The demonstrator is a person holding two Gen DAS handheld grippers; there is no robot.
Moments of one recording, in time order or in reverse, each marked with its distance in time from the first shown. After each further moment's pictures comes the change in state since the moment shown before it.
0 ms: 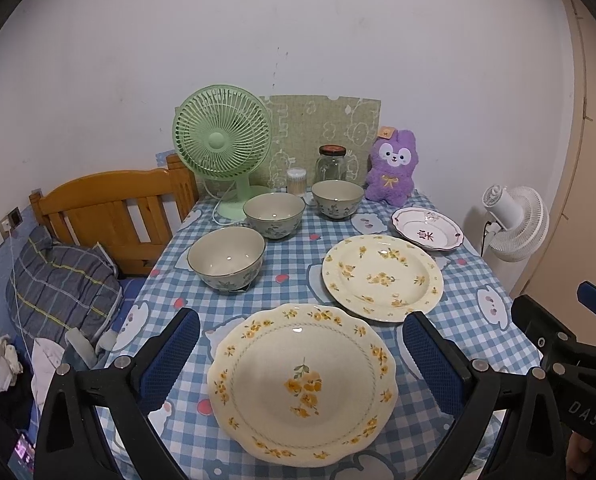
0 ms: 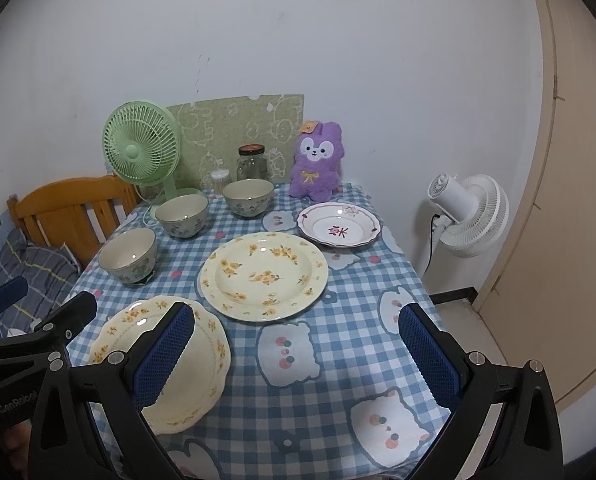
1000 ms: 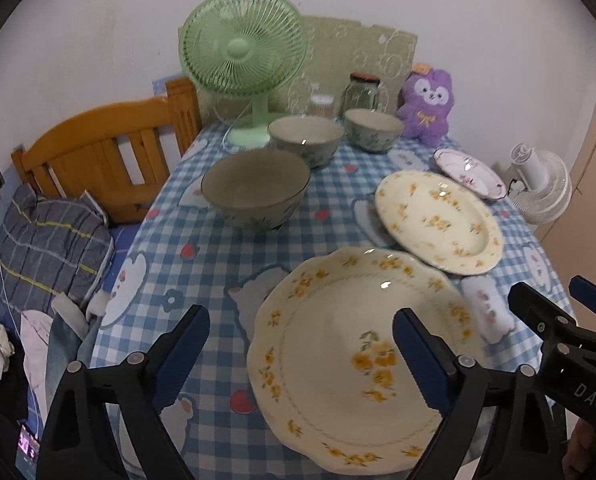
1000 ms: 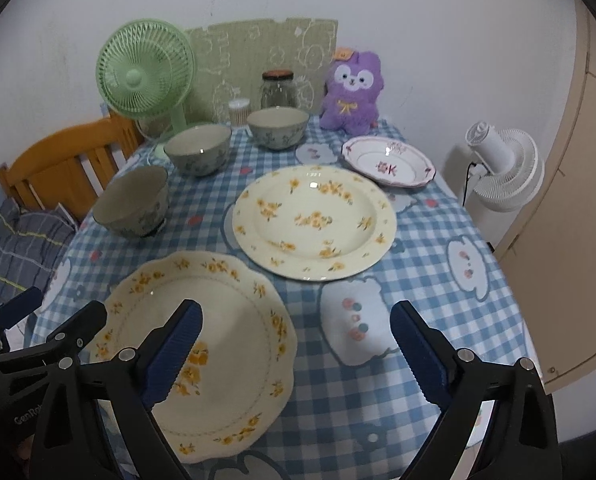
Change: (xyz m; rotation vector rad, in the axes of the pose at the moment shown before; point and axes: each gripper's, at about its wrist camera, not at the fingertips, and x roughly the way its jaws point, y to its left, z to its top) left arm 0.087 0.072 -0.024 -0.016 0.238 -0.030; right arm 0.088 0.079 -0.018 -0.001 0.240 0.001
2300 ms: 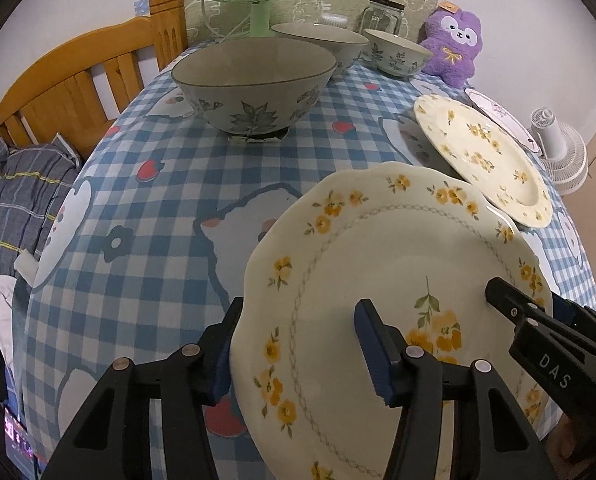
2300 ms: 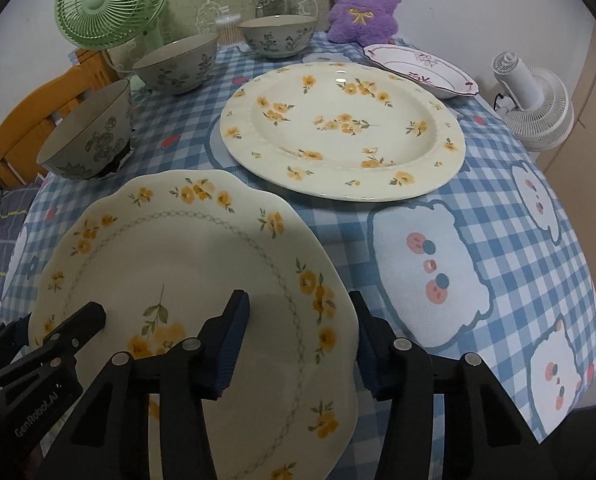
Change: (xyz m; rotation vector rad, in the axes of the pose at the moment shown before) left arm 0.090 0.020 -0.023 -0.029 0.199 -0.063; right arm 0.106 0.022 -0.026 0.050 0.205 0.006
